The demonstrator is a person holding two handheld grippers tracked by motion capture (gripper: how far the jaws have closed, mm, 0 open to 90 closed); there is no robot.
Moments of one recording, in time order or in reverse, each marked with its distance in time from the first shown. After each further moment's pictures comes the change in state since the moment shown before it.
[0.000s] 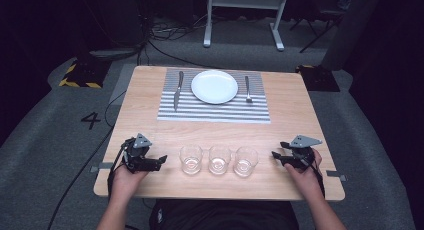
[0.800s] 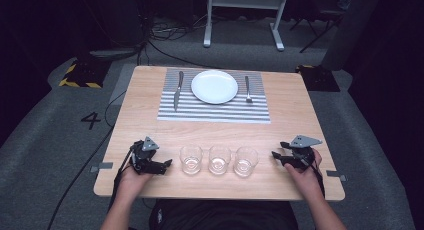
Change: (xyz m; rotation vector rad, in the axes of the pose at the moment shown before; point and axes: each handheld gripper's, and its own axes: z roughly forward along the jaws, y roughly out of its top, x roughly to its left) left arm -0.002 -0.012 0.032 0.043 -0.020 0.050; right arm 0.000 0.000 0.000 0.002 -0.002 0.002
